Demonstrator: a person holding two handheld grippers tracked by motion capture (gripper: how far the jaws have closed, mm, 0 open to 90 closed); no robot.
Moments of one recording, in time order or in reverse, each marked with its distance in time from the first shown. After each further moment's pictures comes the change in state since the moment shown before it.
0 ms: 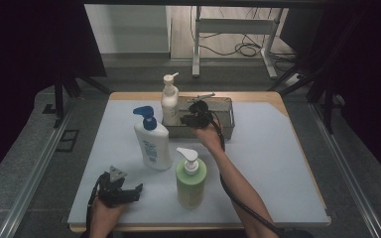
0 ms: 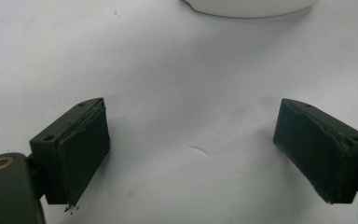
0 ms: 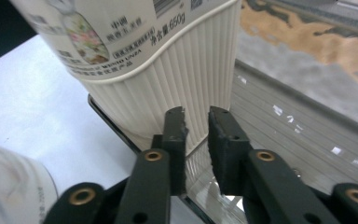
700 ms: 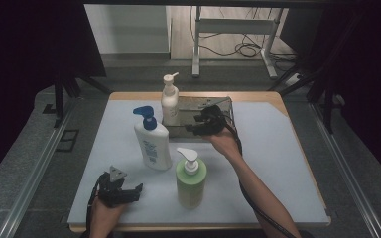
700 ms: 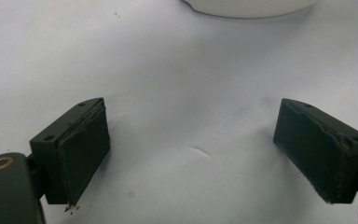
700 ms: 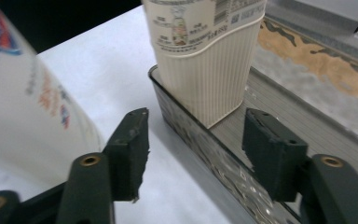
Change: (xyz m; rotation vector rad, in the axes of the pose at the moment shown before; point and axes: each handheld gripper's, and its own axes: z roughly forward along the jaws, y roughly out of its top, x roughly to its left) left arm 0.000 0.000 0.000 0.000 0.002 0.004; right arm 0.011 -0.013 -0.064 -0.051 0.082 -0.125
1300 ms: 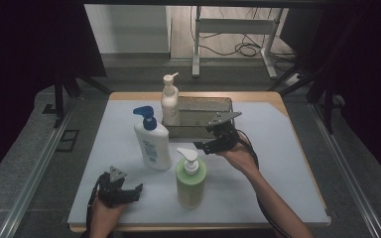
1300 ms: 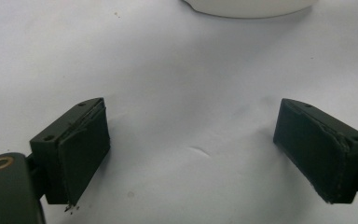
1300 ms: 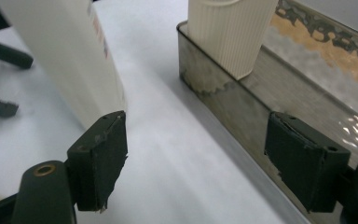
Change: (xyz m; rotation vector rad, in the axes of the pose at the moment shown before) left arm 0.000 0.000 0.000 0.000 0.001 0.000; right arm 0.017 -0.038 -0.039 0.026 0.008 -0.111
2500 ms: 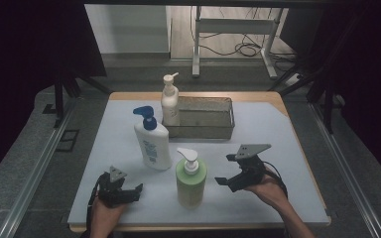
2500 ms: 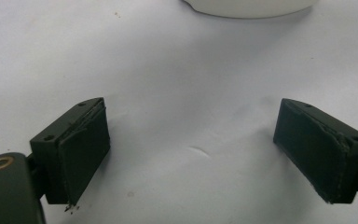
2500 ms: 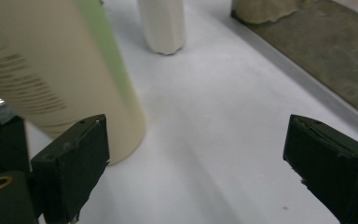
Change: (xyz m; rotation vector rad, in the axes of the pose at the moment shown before) left arm -0.001 0.000 0.000 -0.003 0.002 -0.005; right arm 0.033 -0.081 -0.063 0.006 0.129 0.009
